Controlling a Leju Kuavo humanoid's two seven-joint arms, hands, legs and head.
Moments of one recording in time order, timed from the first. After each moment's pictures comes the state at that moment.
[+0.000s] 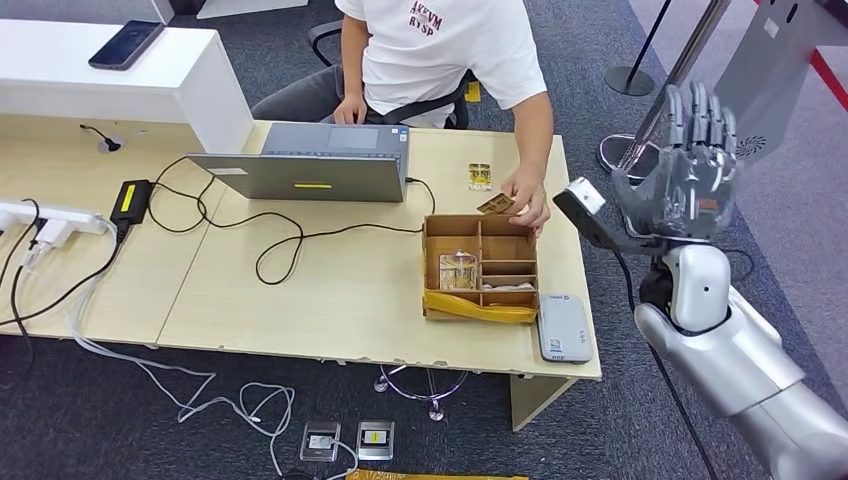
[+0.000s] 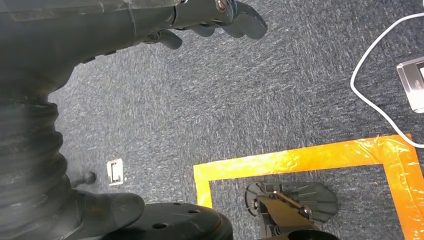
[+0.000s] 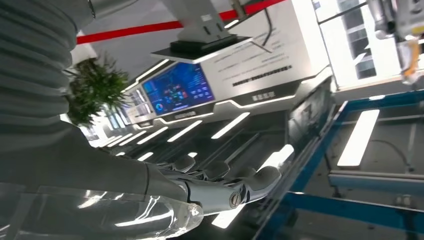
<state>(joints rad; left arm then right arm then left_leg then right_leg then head) -0.14 -0.03 -1.18 -0.30 0.84 0.67 -0.16 -0.79 -0.48 0.77 -1.22 1.06 -0.64 0.51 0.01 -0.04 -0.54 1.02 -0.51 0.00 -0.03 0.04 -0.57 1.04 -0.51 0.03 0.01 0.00</state>
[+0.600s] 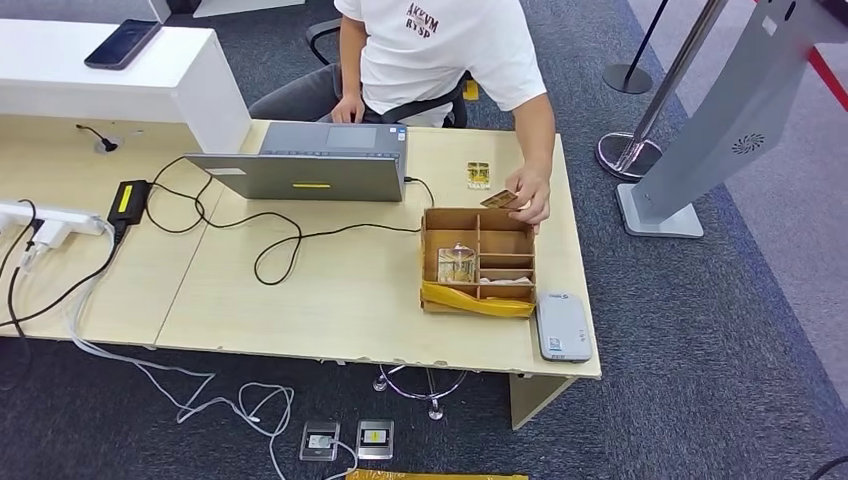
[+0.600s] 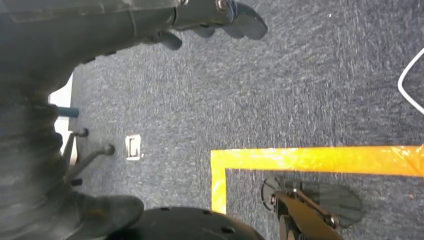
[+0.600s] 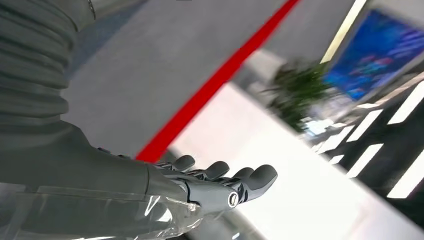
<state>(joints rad) -0.09 -0.03 -1.09 -0.30 0.91 0.67 -0.17 -0.24 -0.34 -0.71 -1.02 0.47 -0.64 -0.35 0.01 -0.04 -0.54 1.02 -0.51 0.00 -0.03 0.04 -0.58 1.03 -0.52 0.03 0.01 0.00</state>
